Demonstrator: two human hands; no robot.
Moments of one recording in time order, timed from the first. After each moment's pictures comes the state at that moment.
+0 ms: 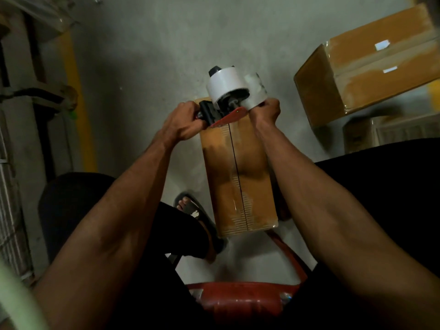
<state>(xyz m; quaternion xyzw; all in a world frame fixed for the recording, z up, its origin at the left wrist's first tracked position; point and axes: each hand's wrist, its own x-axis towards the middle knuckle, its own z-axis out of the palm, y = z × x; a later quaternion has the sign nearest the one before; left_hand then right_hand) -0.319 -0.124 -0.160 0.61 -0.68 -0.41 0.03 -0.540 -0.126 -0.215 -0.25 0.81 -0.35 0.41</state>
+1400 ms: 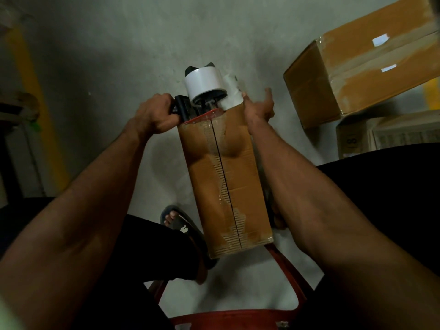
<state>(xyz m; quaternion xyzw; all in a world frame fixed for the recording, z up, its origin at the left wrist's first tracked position) -0.310 -0.202 -0.210 0.60 -0.72 -0.35 -0.08 -0.564 -0.172 -0.268 -0.13 0.83 -0.36 0.40</state>
